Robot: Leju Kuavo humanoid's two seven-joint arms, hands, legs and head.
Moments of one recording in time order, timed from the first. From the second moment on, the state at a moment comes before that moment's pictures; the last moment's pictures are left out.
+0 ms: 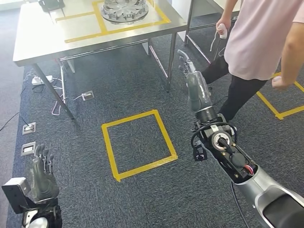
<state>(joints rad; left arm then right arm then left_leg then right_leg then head) -0.11 0.15 -0.41 -1.40 0.31 0.38 -0.58 -0.43 -0.33 0.51 -1.77 -0.04 -0.33 -0.10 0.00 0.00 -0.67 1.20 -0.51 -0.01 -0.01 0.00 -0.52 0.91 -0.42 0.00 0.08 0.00</state>
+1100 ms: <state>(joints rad) -0.09 0.15 -0.40 -1.42 0.31 0.42 -0.58 -0.43 -0.33 0.50 -1.77 -0.05 -0.32 -0.10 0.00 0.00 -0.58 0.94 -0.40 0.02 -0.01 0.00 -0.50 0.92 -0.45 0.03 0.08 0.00</state>
